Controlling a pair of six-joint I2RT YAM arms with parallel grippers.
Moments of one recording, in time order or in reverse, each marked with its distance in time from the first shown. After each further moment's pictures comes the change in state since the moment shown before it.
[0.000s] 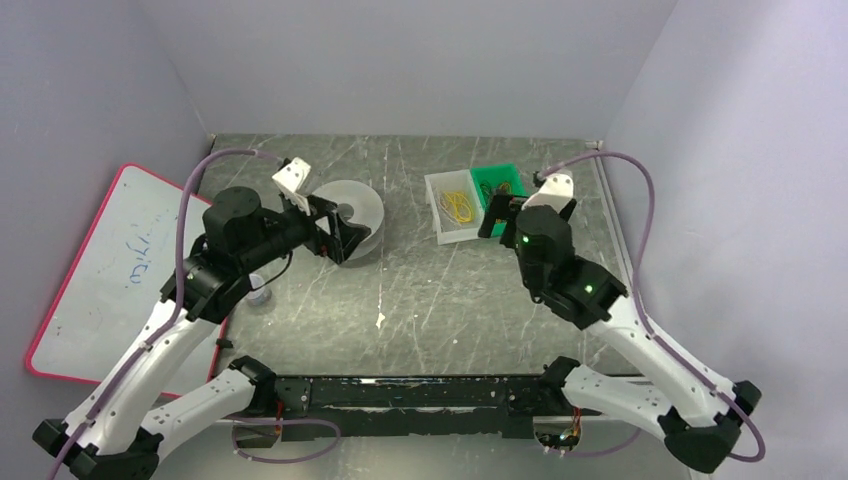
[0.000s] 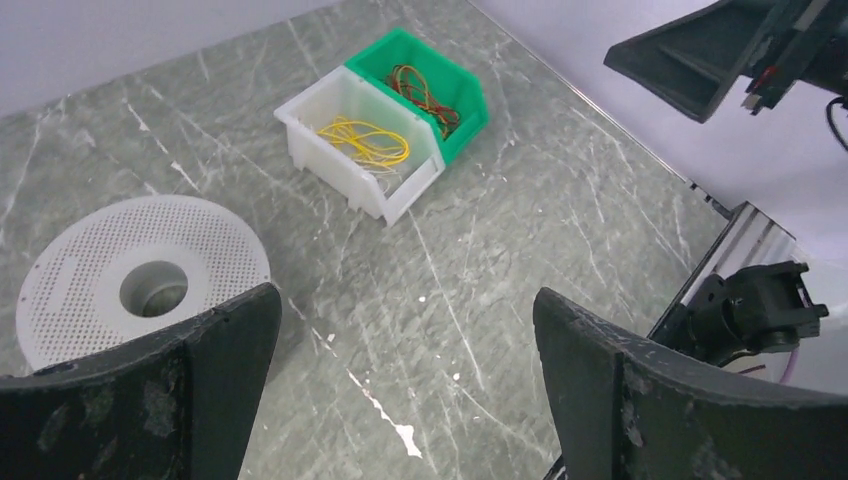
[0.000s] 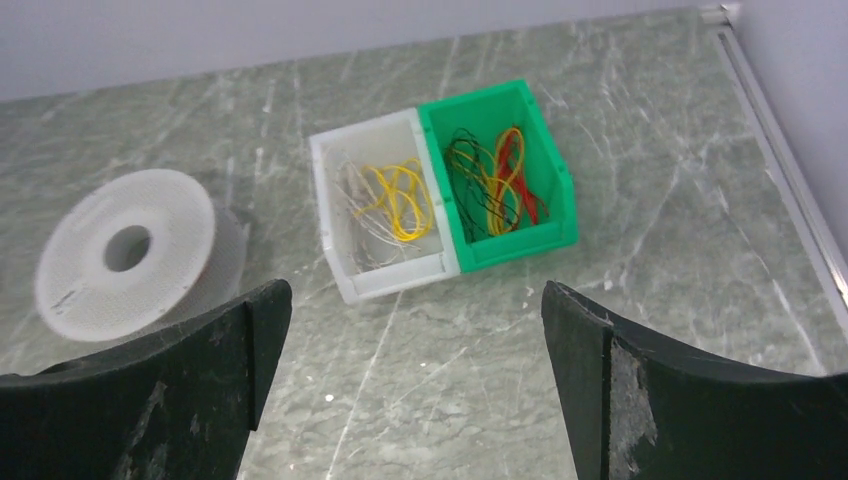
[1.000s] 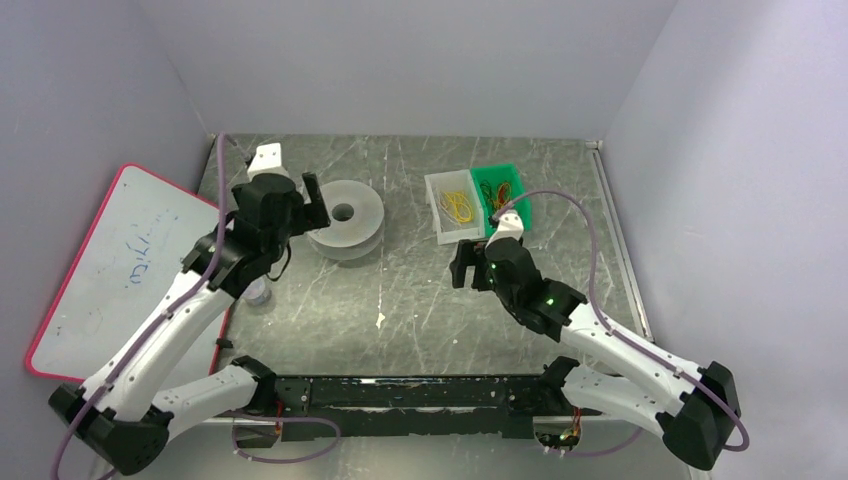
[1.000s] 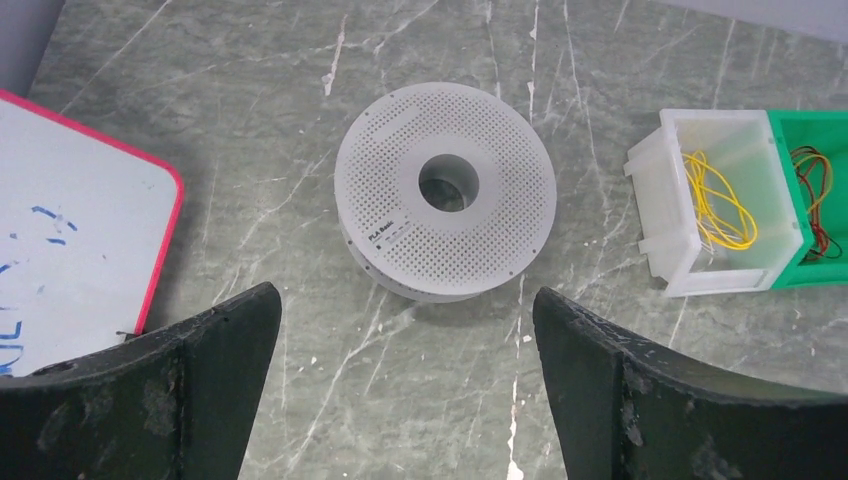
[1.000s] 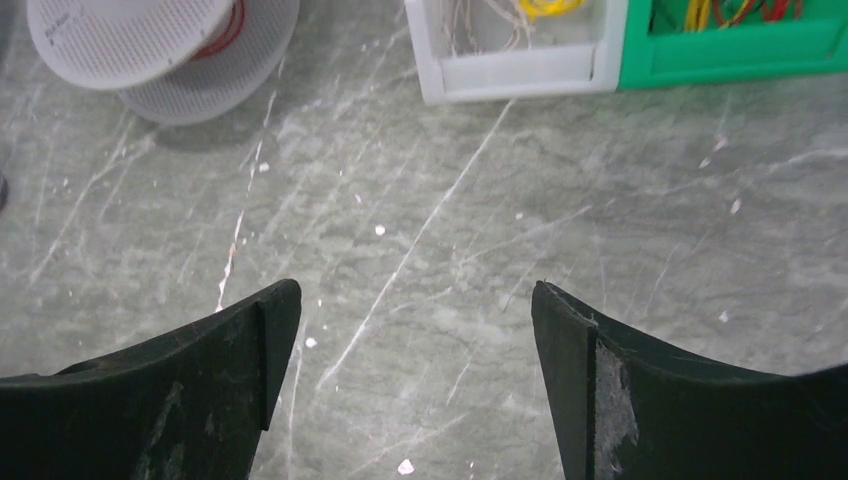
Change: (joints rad) left arm 0.000 0.183 0.088 -0.225 -0.776 -0.280; right arm 0.001 -0.016 -0.398 0.187 -0.435 0.085
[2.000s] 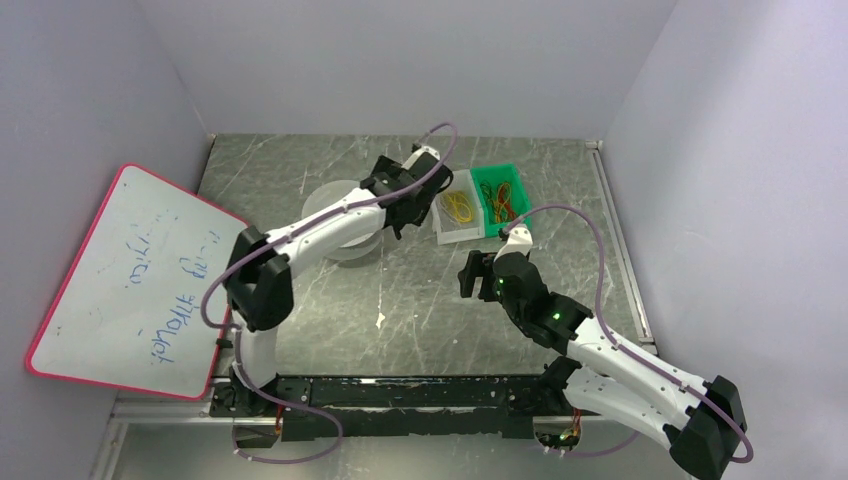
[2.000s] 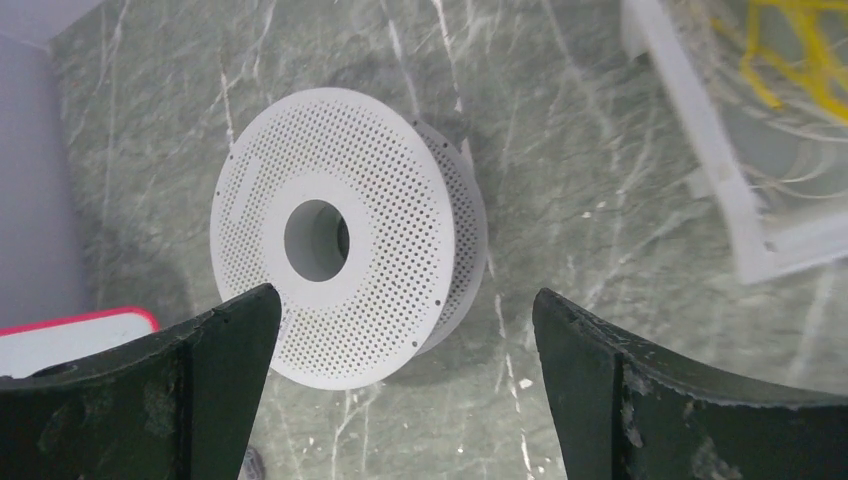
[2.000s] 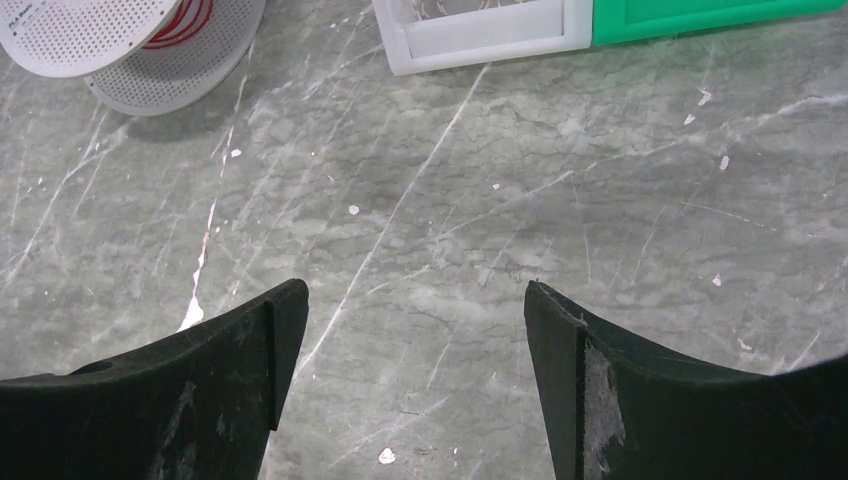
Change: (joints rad) left arm -0.292 0.916 0.580 -0.108 -0.220 0.265; right arm 0.000 -0.102 -0.106 0.021 0.039 0.038
